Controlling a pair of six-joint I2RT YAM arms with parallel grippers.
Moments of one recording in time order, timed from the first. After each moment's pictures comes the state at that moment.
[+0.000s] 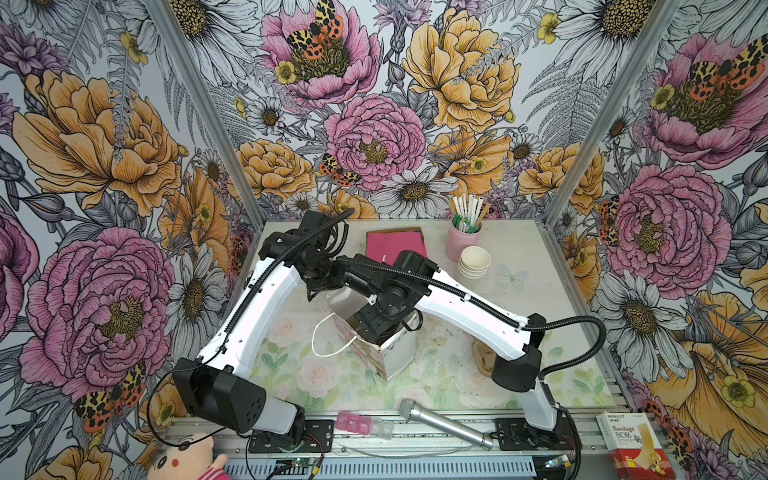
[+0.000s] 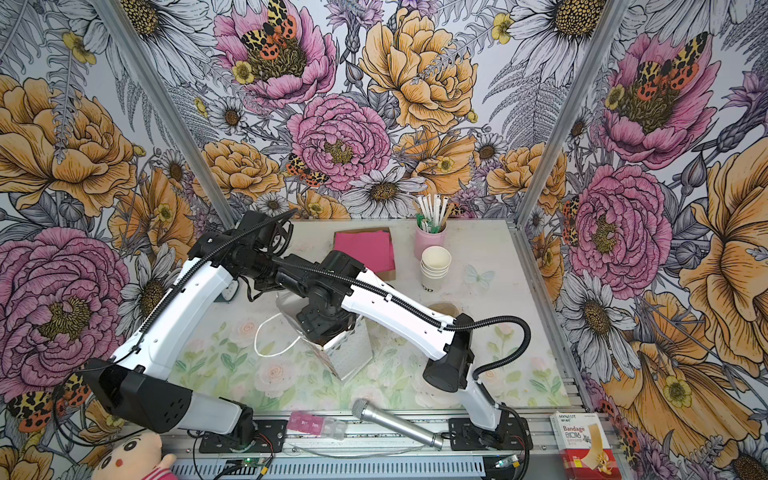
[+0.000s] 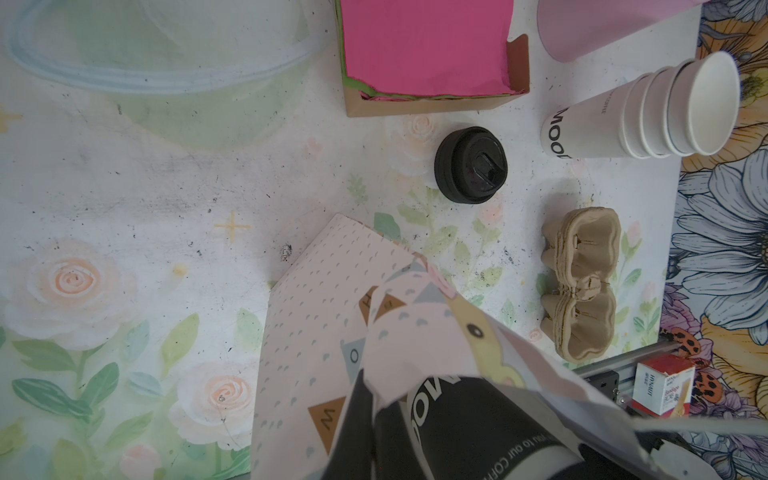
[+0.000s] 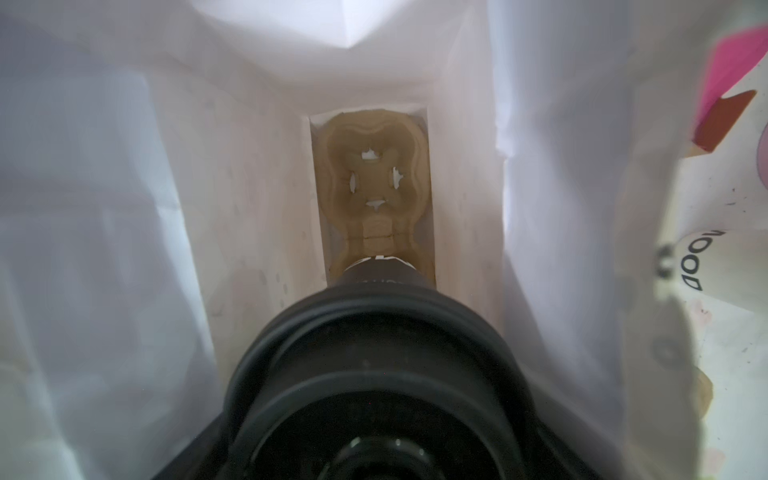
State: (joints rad) left arm -0.31 1.45 1.58 -1.31 0.19 -0.40; right arm 1.12 2.10 2.41 -1.64 0.10 0.42
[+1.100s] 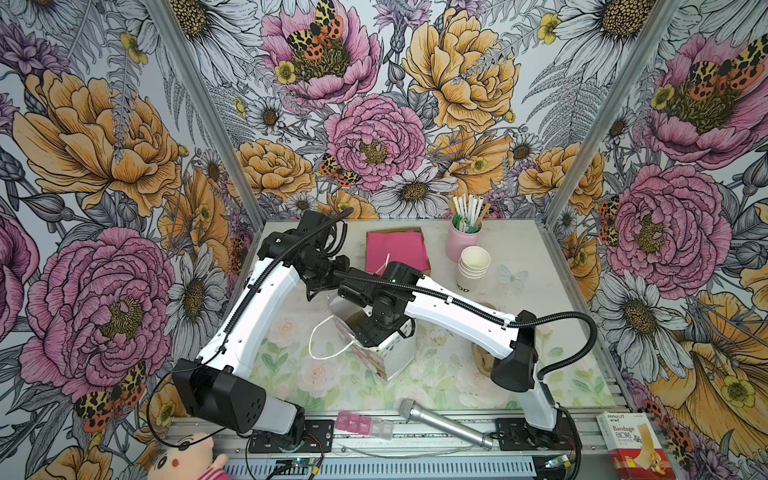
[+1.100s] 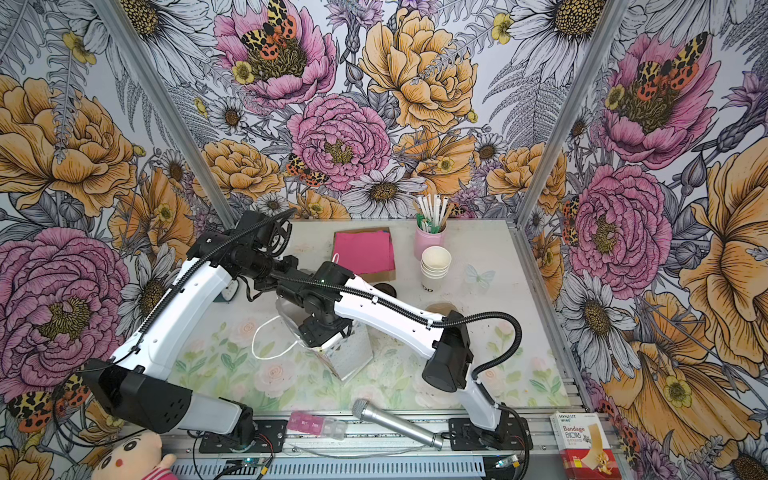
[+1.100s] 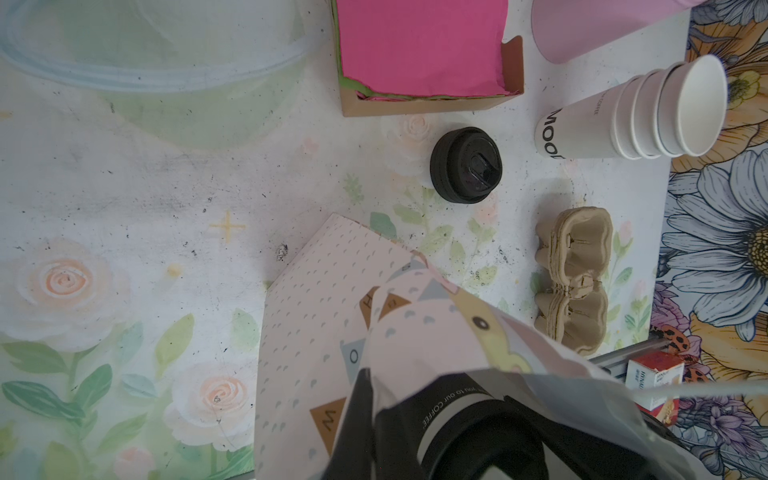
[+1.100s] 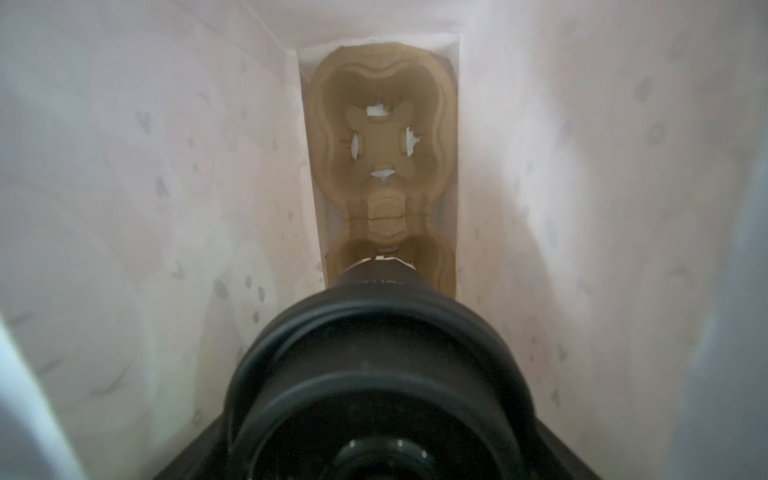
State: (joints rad) left arm -0.30 1.44 1.57 -1.31 0.21 -0.40; right arm 1.12 2.11 2.26 -1.57 0.06 0.41
